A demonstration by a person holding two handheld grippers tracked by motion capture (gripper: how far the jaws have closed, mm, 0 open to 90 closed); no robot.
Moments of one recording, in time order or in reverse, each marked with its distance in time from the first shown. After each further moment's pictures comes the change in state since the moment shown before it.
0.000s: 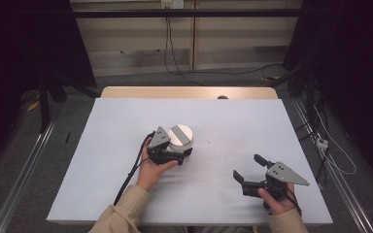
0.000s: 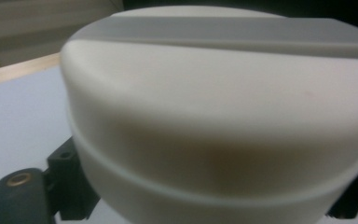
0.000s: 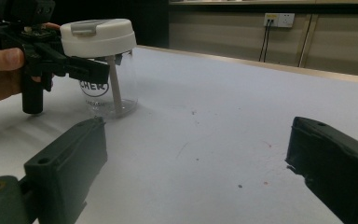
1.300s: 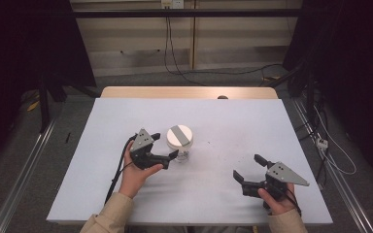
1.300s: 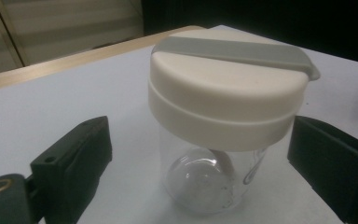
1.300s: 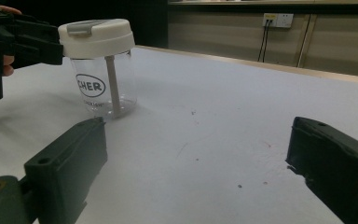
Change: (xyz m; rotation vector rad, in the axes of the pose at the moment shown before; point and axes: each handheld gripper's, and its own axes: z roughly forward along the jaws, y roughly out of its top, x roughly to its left) left arm 0.004 0.006 -0.051 0.015 0.066 -0.038; right arm 0.001 0.000 0.000 -0.001 -0.005 0.001
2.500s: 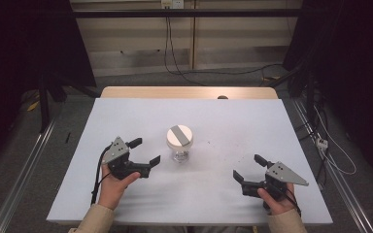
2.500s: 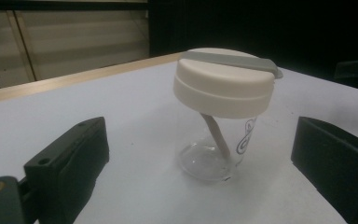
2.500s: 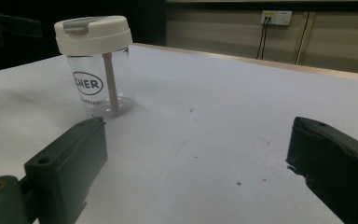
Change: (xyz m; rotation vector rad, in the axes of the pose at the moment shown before) left arm 0.009 -0.015 -0.057 -0.109 0.007 -0.025; right arm 0.000 -0.001 0.001 0.009 -0.006 0.005
